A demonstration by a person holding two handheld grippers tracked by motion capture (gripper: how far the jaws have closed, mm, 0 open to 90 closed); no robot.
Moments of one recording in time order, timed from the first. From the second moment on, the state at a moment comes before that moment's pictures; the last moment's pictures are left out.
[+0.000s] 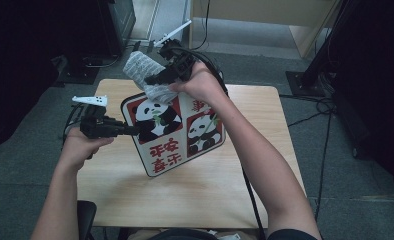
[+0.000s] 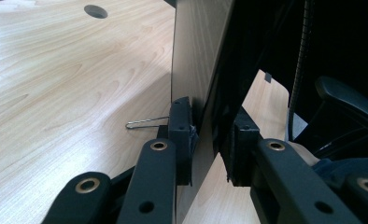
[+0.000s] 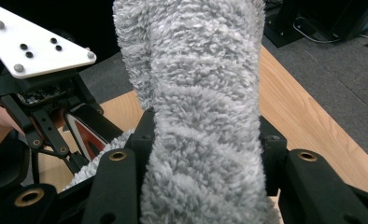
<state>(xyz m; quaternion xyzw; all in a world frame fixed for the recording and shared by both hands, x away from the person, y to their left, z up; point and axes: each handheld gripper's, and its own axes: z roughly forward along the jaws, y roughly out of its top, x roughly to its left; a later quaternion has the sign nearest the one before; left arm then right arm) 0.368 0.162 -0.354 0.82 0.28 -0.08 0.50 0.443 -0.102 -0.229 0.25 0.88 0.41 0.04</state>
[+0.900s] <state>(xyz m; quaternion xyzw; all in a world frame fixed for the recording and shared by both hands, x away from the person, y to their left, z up) 0.368 0.161 -0.354 0.82 0.28 -0.09 0.50 0.453 -0.137 -0.231 0.28 0.86 0.43 0.03</state>
